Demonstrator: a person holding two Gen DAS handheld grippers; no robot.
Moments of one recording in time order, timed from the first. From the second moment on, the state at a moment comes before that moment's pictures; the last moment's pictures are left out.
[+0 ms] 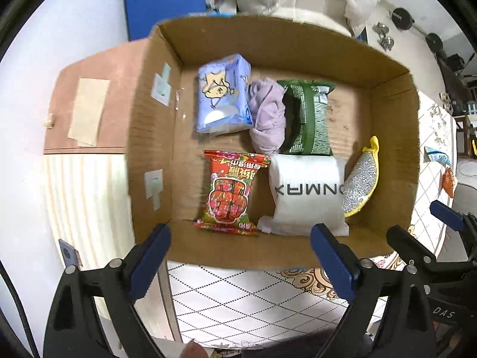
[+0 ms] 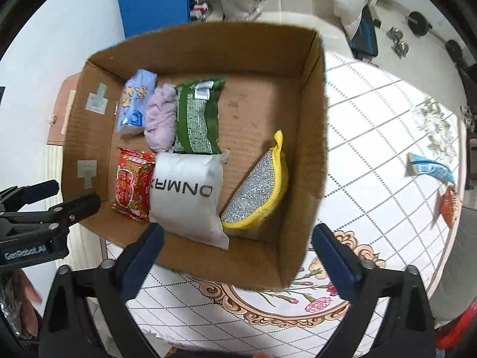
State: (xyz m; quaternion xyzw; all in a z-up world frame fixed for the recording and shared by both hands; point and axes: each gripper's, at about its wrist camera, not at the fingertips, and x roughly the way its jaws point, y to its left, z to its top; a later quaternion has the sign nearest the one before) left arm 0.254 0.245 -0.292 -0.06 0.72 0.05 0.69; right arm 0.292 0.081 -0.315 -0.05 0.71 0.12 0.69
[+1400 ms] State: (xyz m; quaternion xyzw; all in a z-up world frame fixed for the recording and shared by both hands) left arm 0.185 0.100 -0.147 0.07 0.55 0.08 0.83; right arm 0.195 -0.049 -0.176 0.06 0.60 0.13 0.79
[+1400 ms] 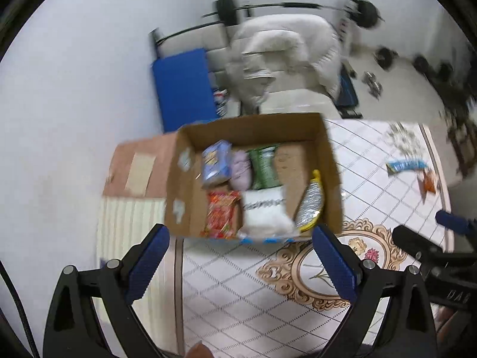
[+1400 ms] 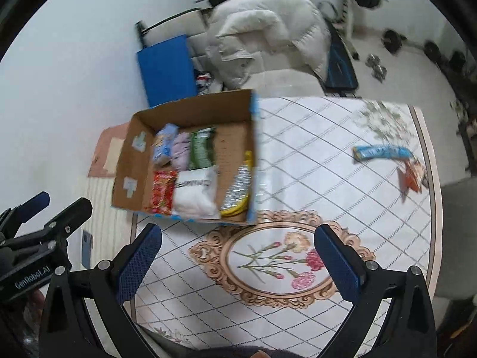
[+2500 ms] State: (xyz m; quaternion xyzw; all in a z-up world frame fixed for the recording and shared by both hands) left arm 0.415 -0.261 -0.442 0.22 0.75 -0.15 0.60; right arm 0.338 -0.450 -0.399 0.38 0.68 -0.09 0.63
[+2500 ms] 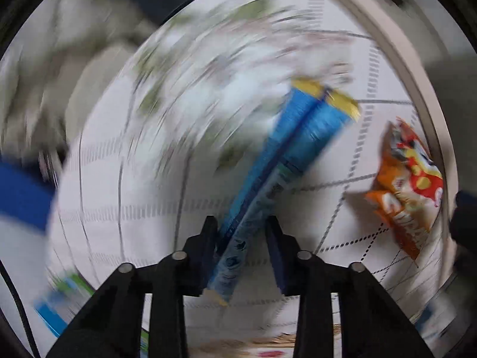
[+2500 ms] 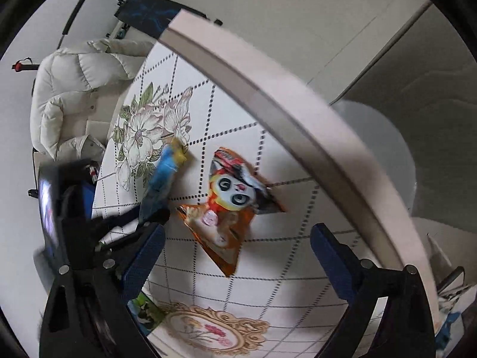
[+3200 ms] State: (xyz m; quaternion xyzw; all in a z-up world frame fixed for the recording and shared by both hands) left arm 0.346 -0.129 -0.378 0.01 0.73 -0.08 0.68; right arm 0.352 -0.347 -0.393 0.22 0.72 -0.08 0.65
